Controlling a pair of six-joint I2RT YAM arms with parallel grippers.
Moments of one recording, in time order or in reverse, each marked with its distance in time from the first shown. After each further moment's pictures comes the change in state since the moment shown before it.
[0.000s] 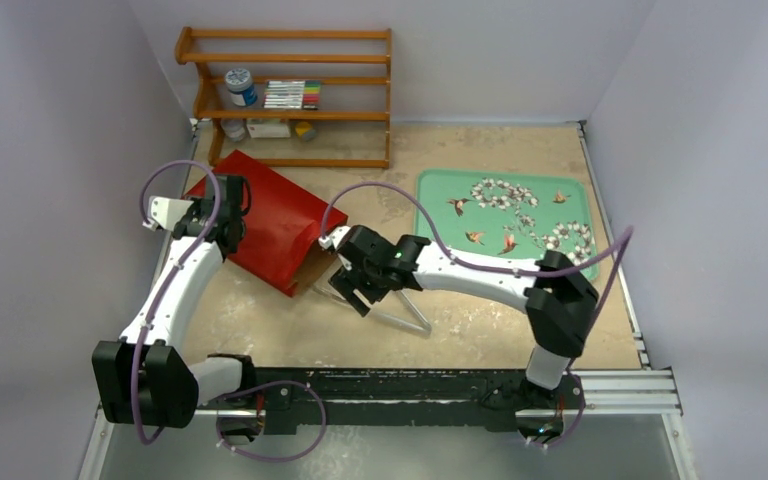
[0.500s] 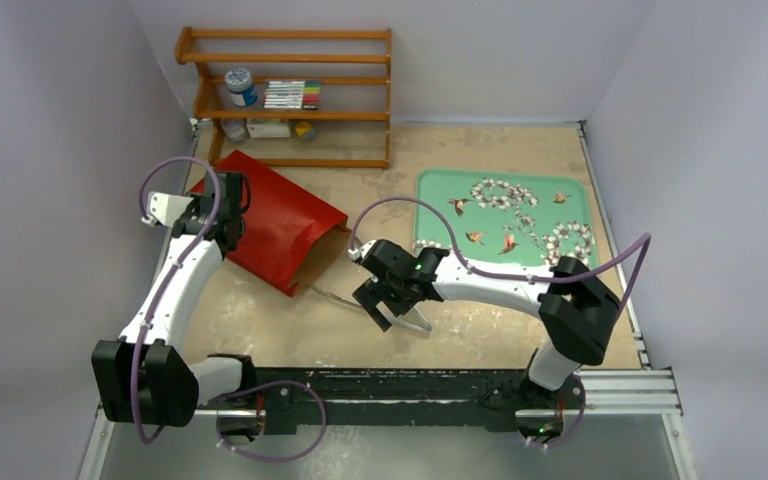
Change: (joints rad) left arm 0.000 0.003 0.018 -0.002 -0.005 0.029; right arm -0.027 -0.142 -0.229 0.017 0.006 0.085
